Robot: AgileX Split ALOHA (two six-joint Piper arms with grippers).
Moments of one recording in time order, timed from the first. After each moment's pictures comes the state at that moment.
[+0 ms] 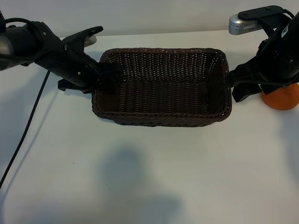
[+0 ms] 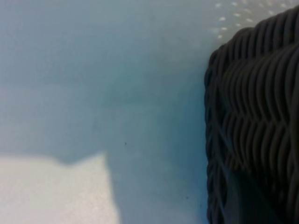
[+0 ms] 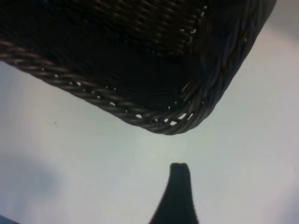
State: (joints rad) left arm -0.21 2.00 -1.26 -0.61 0.56 0.22; right arm 0.19 1.58 -1.25 0.18 1.08 -0.07
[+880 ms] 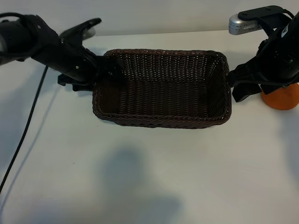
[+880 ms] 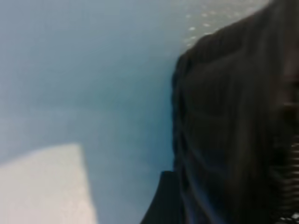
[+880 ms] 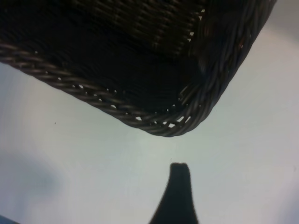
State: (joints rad) left arm -0.21 1.95 -1.27 -0.64 0.60 0.23; right arm 0.19 1.58 -1.25 0.18 1.08 -0.07
